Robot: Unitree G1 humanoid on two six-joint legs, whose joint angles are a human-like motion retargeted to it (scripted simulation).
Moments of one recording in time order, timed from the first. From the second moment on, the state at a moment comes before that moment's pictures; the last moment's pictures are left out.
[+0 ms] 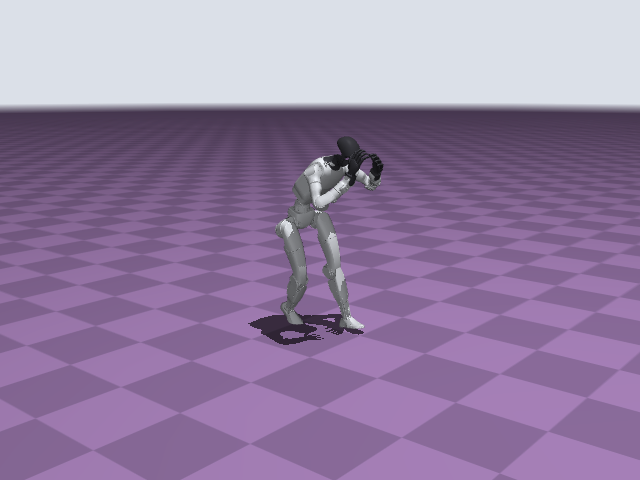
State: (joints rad) left arm -1.14 1.11 -0.27 -0.53 -0.56 -0.33 0.32; right arm -1.28 -0.54 0.34 -0.54 -0.32 -0.03 -0.67; waist 0.19 -0.18 0.52; left_leg -0.57 0.06 -0.02 -0.01 0.01 -0.25; right_leg -0.45 0.10 -0.07 0.78 -0.04 0.24
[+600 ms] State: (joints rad) left arm -1.06 1.04 -0.15 -0.55 -0.57 -0.34 0.30; right arm -1.40 -0.56 0.39 -0.48 -0.38 -0.01 -0.59; waist -0.02 -0.14 0.52; left_leg -0.96 0.15 0.14 0.89 -0.10 -0.16; right_leg -0.73 -0.10 -0.21 0.62 -0.13 0.17
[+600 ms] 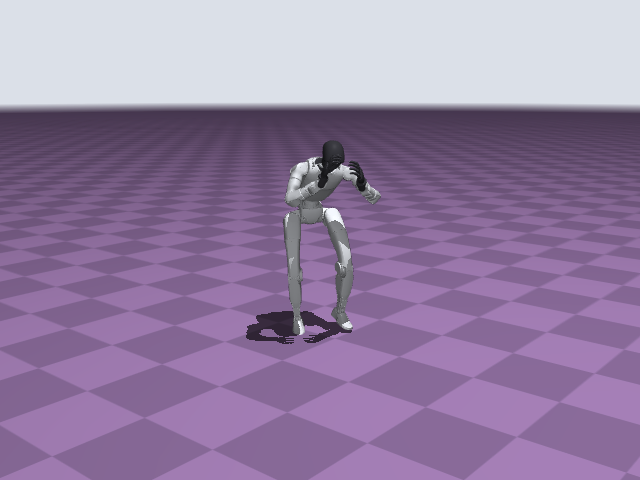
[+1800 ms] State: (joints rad) left arm -1.15 0.88 -0.34 -0.49 -0.55 -0.34 0.30; right arm -1.37 -0.87 0.43 -0.50 -0.35 0.03 -0.52; waist -0.19 -0.02 0.52; left_leg -0.59 -0.14 0.08 0.43 -0.21 -0.15; right_leg -0.91 -0.17 -0.13 0.38 0.09 0.25
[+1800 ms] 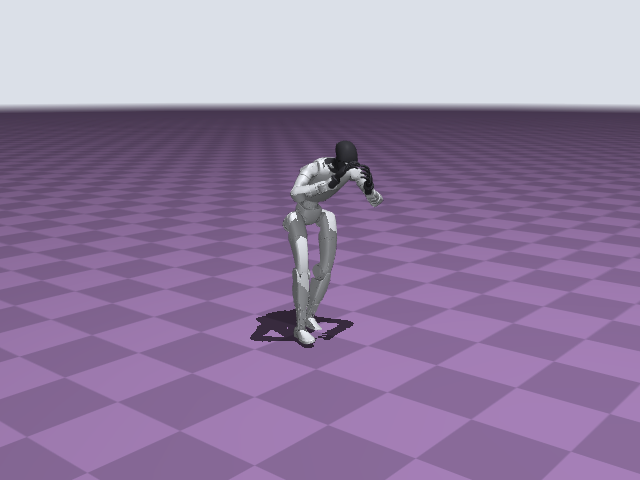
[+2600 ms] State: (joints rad) left arm -1.13 0.93 -0.31 -0.51 -0.52 -0.32 0.28; right arm -1.28 -0.90 0.38 -0.56 -0.34 -0.01 -0.54; waist -0.20 0.04 0.52; left_leg -0.62 -0.05 0.21 0.52 -0.26 -0.15; right_leg -0.87 -0.17 -0.14 0.59 0.05 0.21
